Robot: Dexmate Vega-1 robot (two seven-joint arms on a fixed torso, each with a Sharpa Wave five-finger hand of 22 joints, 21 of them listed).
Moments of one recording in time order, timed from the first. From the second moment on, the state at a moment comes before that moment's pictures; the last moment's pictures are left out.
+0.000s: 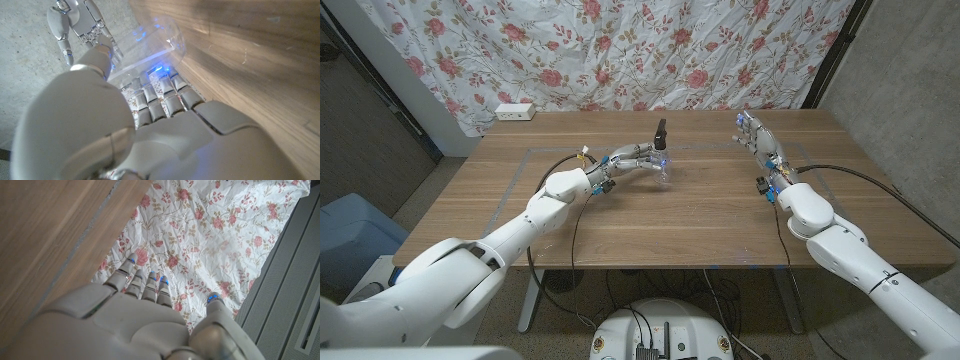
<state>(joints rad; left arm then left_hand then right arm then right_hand) 0.53 0.40 0.64 -0.93 -0.44 -0.52 -0.57 1.00 -0.03 0.45 -0.17 0.19 0.28 -0.02 0.69 0.41 0.48 -0.13 0.51 0.39 0.48 -0.05 0.38 0.31 0.39 -0.05 0.24 0.19 -1.09 -0.71 -0.29 -1.79 0.38 0.19 -0.22 0.11 0.08 0.34 -0.11 0.19 0.15 -0.07 0.19 0.17 0.14 0.02 0.20 0.20 0.05 -0.01 0.21 0.29 0.29 0.03 0.19 0.17</state>
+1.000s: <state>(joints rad) 0.51 0.39 0.67 -1.01 -0.36 -0.43 -0.45 1.00 -0.03 0.42 -0.17 0.20 0.28 -0.03 0.73 0.43 0.48 -0.12 0.53 0.39 0.48 -0.05 0.39 0.34 0.40 -0.04 0.24 0.19 -1.00 -0.88 -0.30 -1.93 0.22 -0.08 -0.18 0.23 0.03 0.37 -0.17 0.18 0.19 -0.04 0.20 0.18 0.11 0.02 0.19 0.20 0.04 0.05 0.21 0.26 0.24 0.09 0.18 0.17</state>
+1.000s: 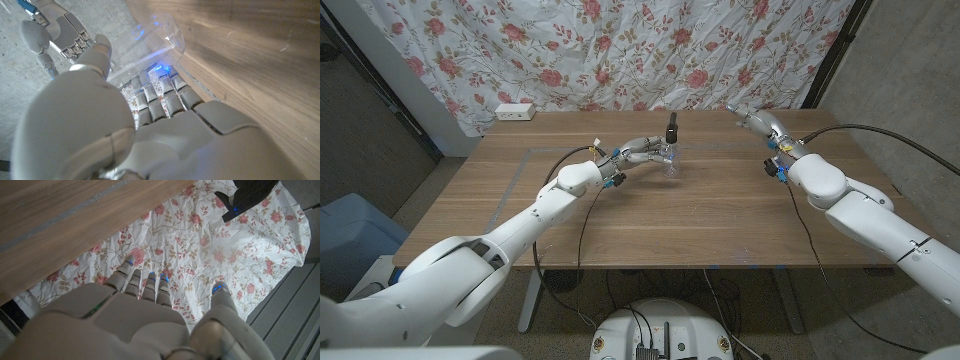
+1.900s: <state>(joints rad) 0.54 0.39 0.69 -1.08 -0.31 -0.41 -0.33 1.01 -0.03 0.39 -0.17 0.20 0.29 -0.03 0.77 0.45 0.48 -0.12 0.54 0.43 0.49 -0.05 0.40 0.36 0.41 -0.05 0.25 0.19 -0.90 -1.03 -0.36 -2.22 0.09 -0.55 -0.13 0.37 -0.05 0.40 -0.19 0.24 0.16 -0.05 0.22 0.22 0.01 0.05 0.18 0.20 0.00 0.12 0.20 0.25 0.20 0.18 0.18 0.17</state>
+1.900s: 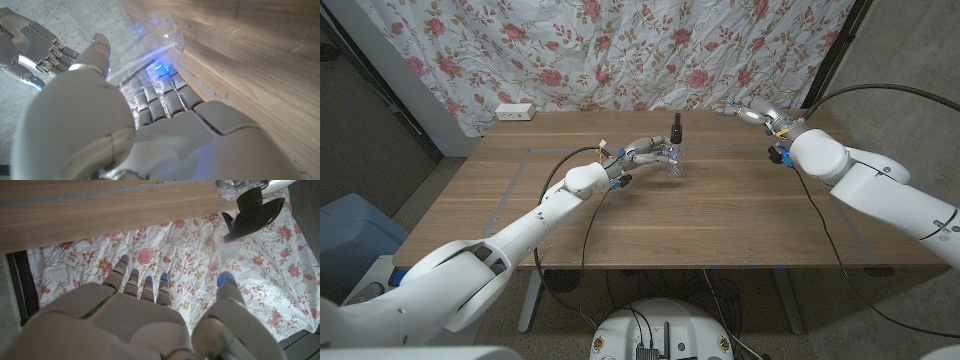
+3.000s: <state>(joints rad) 0.59 0.42 0.68 -1.17 -0.27 -0.36 -0.23 1.01 -0.03 0.37 -0.17 0.20 0.28 -0.03 0.79 0.45 0.49 -0.12 0.55 0.46 0.49 -0.05 0.41 0.38 0.41 -0.05 0.25 0.19 -0.65 -1.02 -0.58 -2.45 -0.01 -0.92 -0.02 0.40 -0.06 0.42 -0.17 0.26 0.19 -0.03 0.25 0.24 -0.08 0.10 0.18 0.20 -0.06 0.17 0.19 0.25 0.17 0.21 0.18 0.17</state>
